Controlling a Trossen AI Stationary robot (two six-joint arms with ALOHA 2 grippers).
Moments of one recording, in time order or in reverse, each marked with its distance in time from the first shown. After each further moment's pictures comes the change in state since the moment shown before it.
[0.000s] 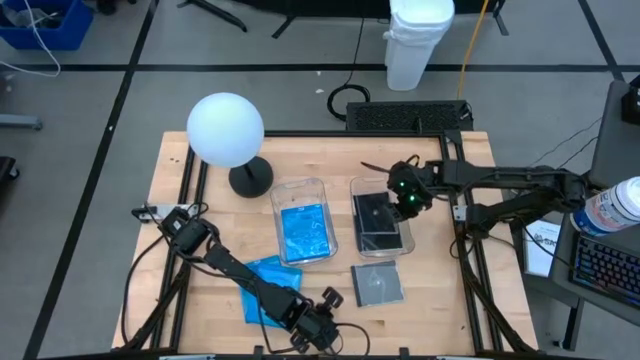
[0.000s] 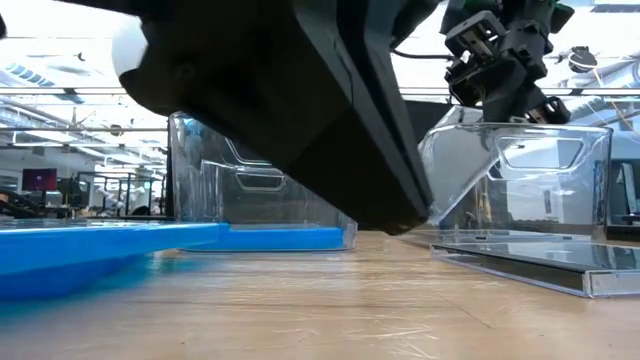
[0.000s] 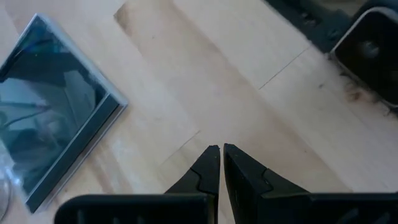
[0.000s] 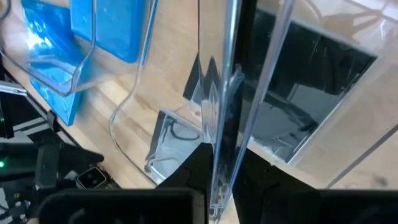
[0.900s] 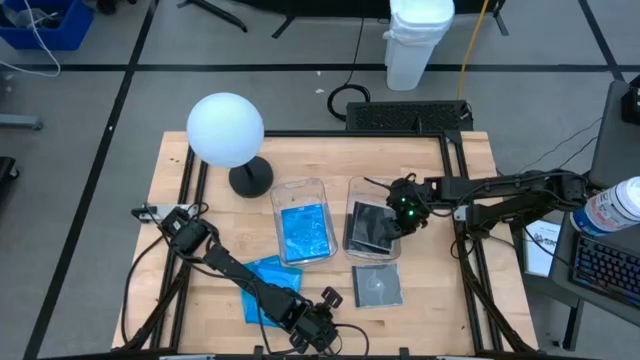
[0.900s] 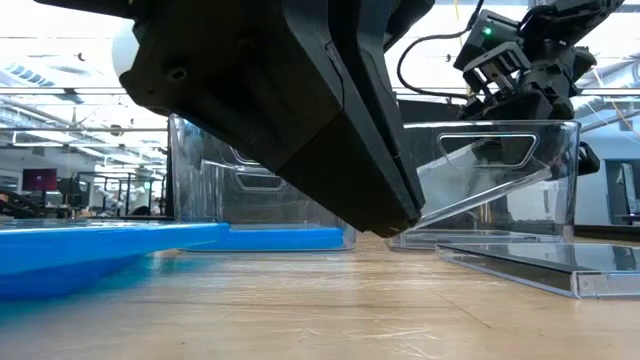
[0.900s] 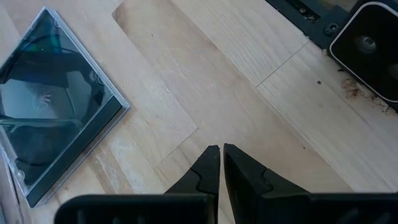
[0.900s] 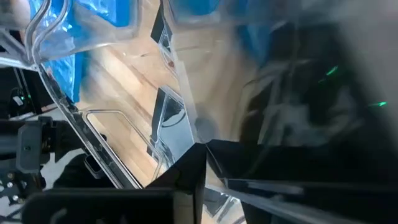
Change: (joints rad) left arm -0.006 0.000 0.000 -0.007 -0.011 0.005; right arm 0.042 -0.005 -0.287 0.311 -0.106 0.063
